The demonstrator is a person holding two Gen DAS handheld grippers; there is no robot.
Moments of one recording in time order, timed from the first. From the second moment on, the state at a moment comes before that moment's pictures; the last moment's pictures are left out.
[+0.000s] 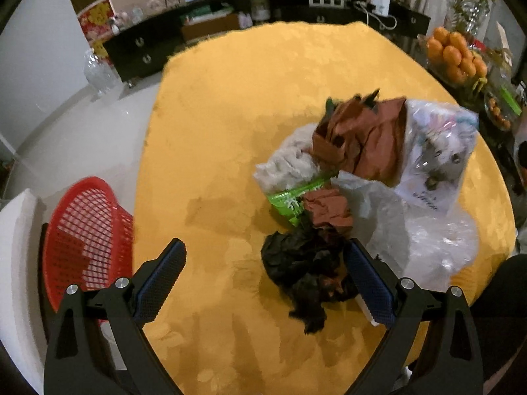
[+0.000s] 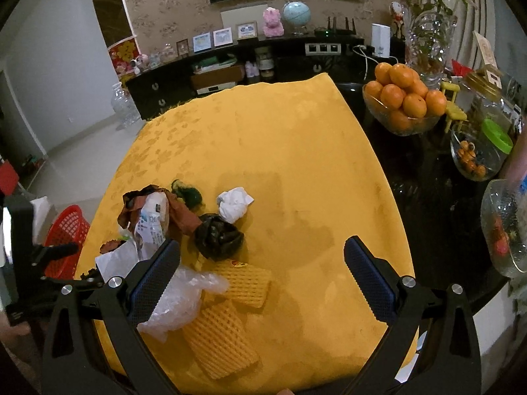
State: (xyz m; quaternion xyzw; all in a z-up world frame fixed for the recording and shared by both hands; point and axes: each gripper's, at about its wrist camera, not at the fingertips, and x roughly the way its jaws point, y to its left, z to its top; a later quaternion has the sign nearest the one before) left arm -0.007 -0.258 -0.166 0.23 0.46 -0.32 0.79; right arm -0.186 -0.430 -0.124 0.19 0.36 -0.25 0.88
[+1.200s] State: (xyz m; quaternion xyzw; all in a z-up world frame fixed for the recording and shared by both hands) left arm 0.007 -0.139 -0.074 0.08 0.40 -0.28 0.87; right arm -0.096 -0.374 -0.137 0.14 0.40 -0.12 0.90
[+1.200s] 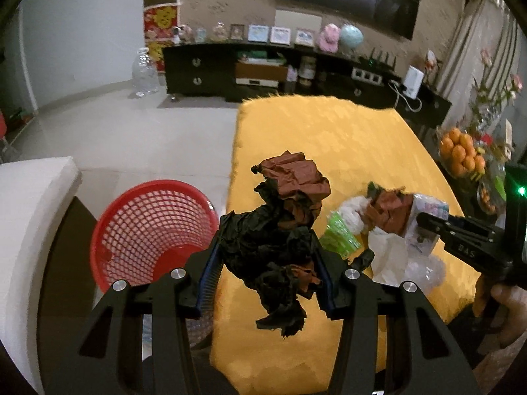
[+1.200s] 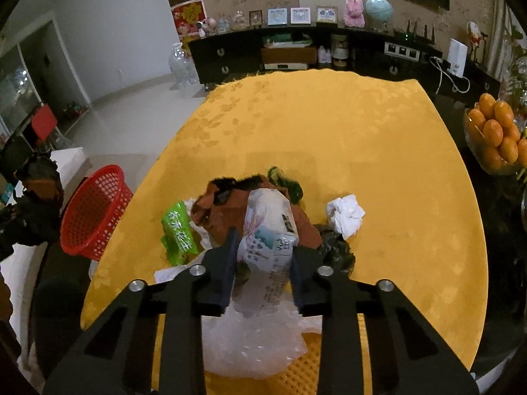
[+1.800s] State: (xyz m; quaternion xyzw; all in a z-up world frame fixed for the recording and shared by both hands) left arm 0.016 -0.073 -0.030 0.05 0.34 -0.21 0.91; right arm -0.091 -0.351 -0.059 0.09 0.34 -0.11 0.93
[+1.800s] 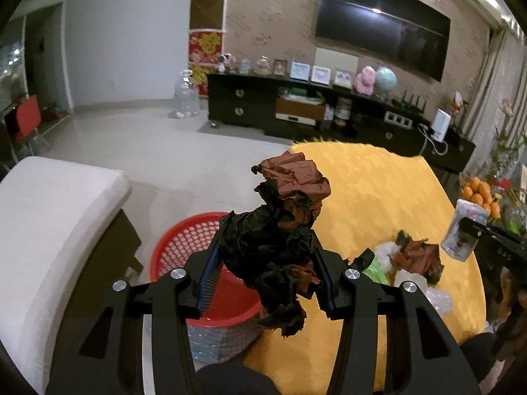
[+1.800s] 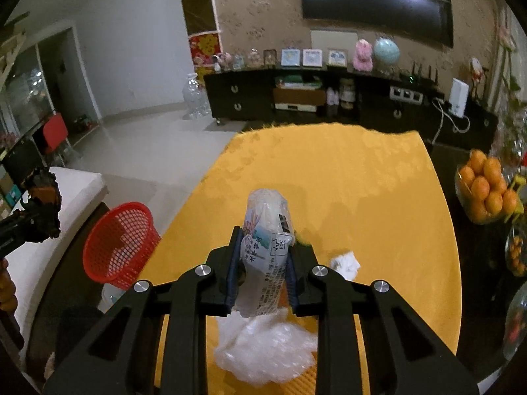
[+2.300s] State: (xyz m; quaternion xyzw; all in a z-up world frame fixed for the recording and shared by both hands) left arm 0.037 -0.018 -0.030 0.02 0.35 -0.16 0.92; right arm -0.018 -0.262 -0.028 0.03 0.33 -0.02 0.94
